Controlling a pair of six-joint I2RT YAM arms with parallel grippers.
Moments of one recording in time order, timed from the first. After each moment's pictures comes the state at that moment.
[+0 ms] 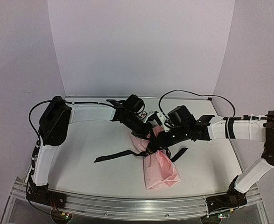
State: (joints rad) left arm -0.87 2.22 1.78 -0.47 0.69 -0.31; right arm 0.82 1.56 1.01 -0.28 -0.10 0.33
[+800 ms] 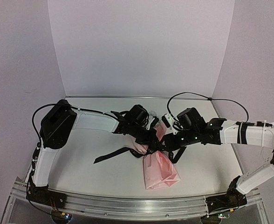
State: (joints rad) left arm -0.93 2.22 1.62 -0.18 0.49 -0.61; right arm 0.82 1.41 0.91 -0.33 -0.10 0.36
